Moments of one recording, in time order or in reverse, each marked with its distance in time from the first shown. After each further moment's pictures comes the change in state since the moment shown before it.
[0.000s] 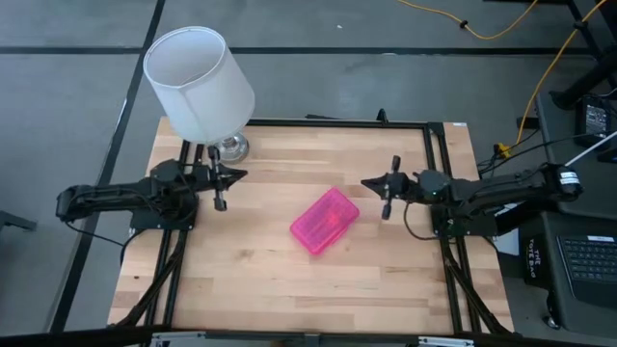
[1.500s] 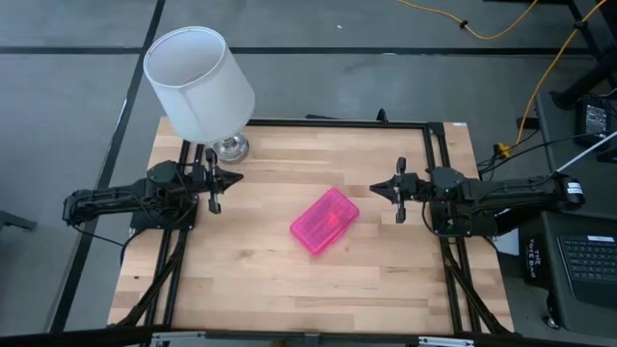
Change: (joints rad) left arm -0.003 -0.136 -0.001 -0.180 0.023 -0.105; right arm -0.041 -0.217 -0.021 -0.174 -0.189 0.027
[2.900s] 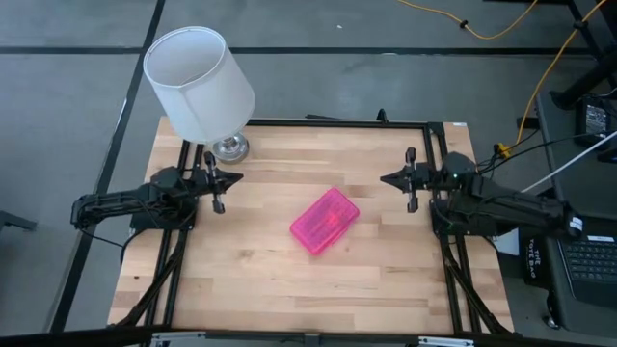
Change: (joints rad) left arm 0.000 -0.147 -0.127 -0.021 -0.102 0.068; right arm -0.355 -0.201 0.001 -0.190 -0.399 -0.060
